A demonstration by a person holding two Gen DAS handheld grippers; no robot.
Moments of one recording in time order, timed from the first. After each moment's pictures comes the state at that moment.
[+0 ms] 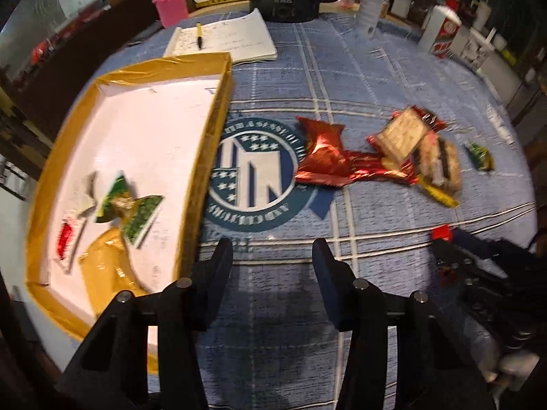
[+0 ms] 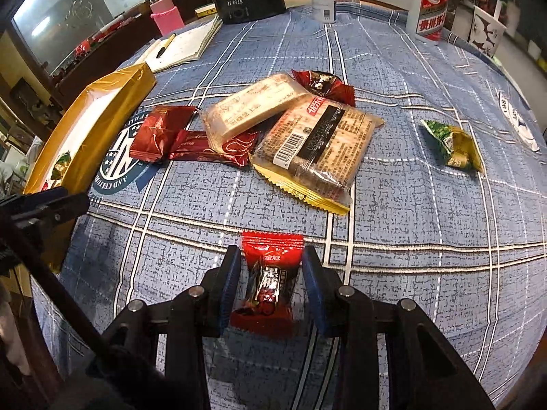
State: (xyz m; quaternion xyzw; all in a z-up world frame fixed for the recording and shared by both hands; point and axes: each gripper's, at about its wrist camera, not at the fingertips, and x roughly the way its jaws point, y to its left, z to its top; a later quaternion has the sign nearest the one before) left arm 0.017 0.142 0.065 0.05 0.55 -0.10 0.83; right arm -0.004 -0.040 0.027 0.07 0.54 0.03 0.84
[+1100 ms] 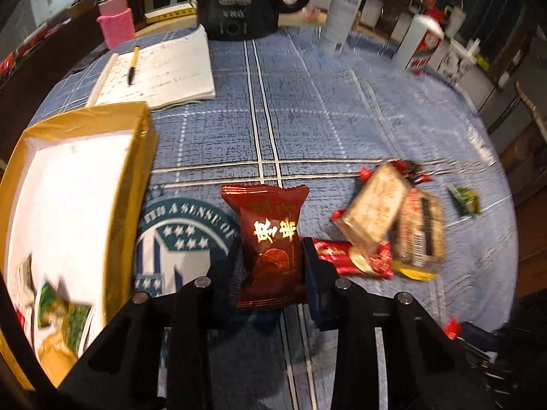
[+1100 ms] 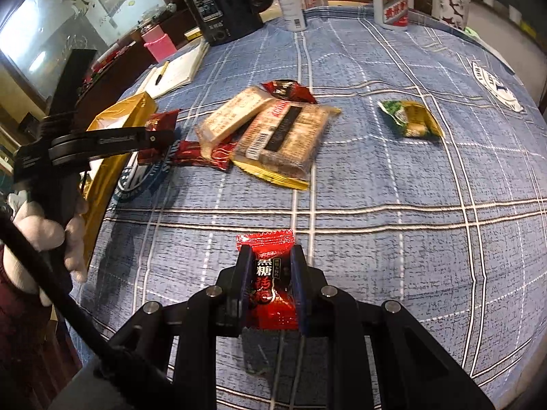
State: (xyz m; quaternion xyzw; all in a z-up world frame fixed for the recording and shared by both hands) left arm 0.086 0.103 0.052 0.02 0.53 -0.17 0.83; right arm -0.043 -0.075 0.049 0.14 0.52 0.03 0.84
